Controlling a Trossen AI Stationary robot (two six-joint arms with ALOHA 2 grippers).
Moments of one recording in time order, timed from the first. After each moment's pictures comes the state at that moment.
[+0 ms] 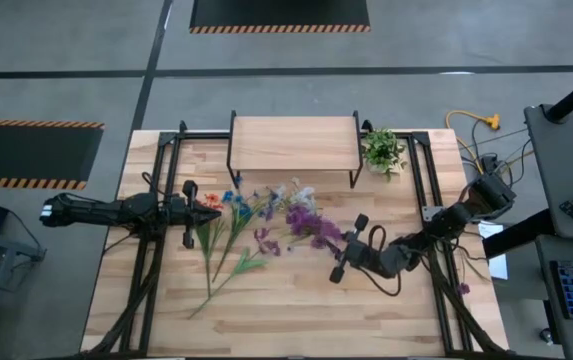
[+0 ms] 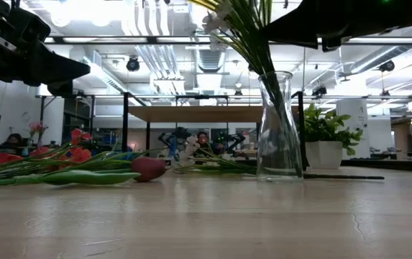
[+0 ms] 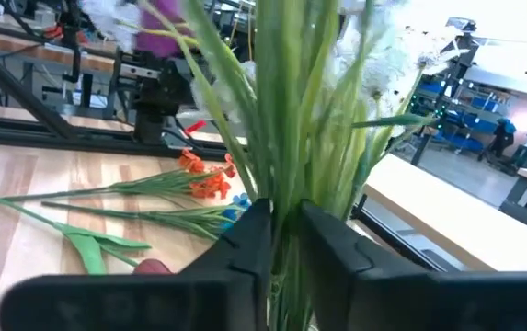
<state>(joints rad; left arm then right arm) -0.09 0.12 0.03 0.00 -0.16 -0.02 0.55 1.64 0.56 1.08 1.02 -0.24</state>
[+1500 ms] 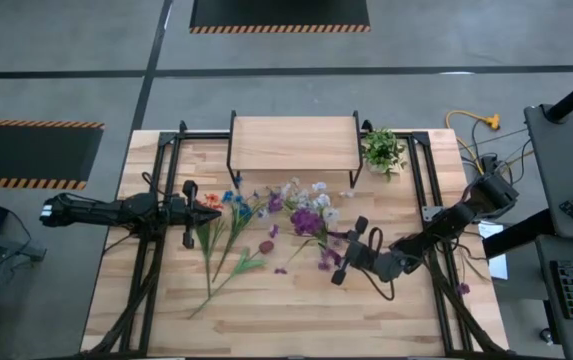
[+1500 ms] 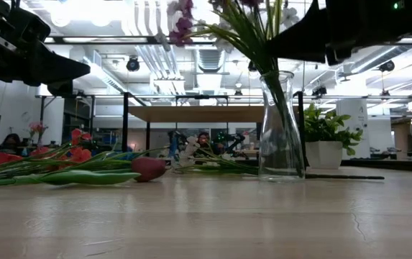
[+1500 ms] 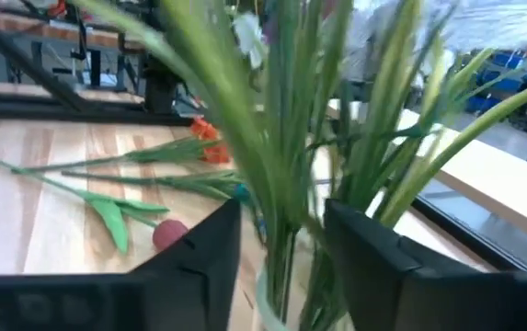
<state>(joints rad) -0.09 0.12 0.03 0.00 -0.16 -0.02 0.56 1.60 0.56 0.87 1.03 -0.02</state>
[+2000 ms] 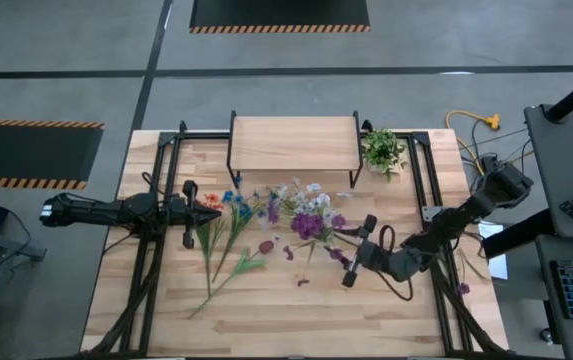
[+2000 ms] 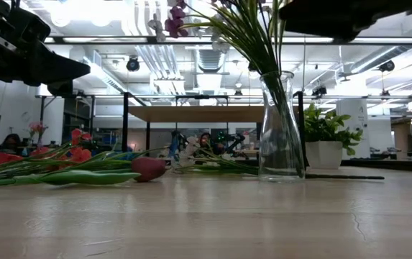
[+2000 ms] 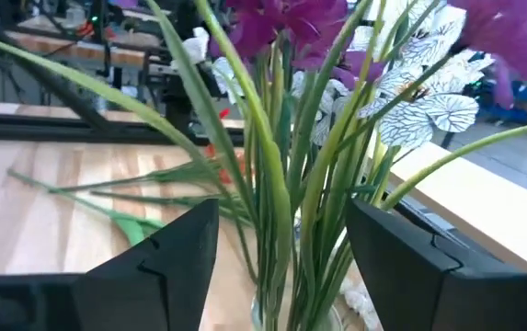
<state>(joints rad) -0.09 0.12 0.03 0.00 -0.16 -0.02 0.63 1.43 0.56 0.70 1.03 -0.02</state>
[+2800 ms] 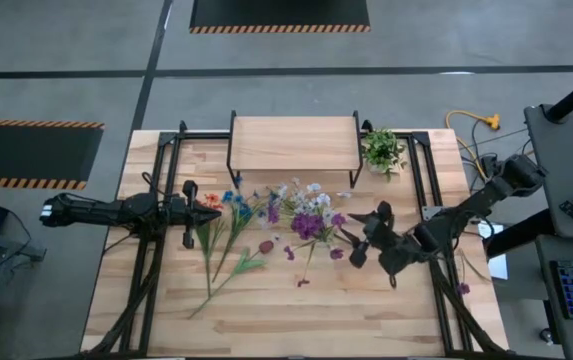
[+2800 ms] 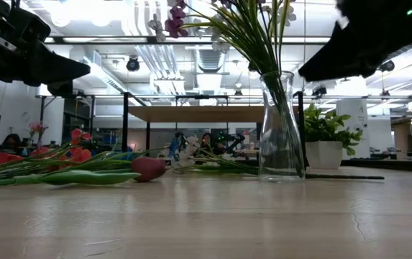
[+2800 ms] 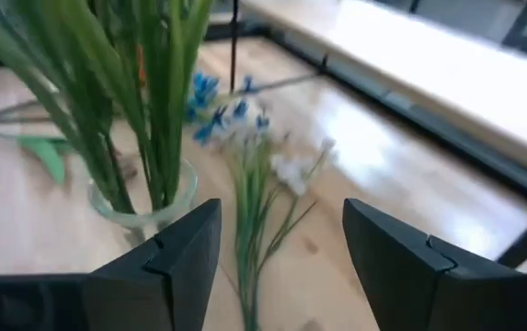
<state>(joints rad) -0.09 0.12 0.03 0.00 -0.16 -0.02 0.53 1.23 0.56 -0.06 0.99 0.60</state>
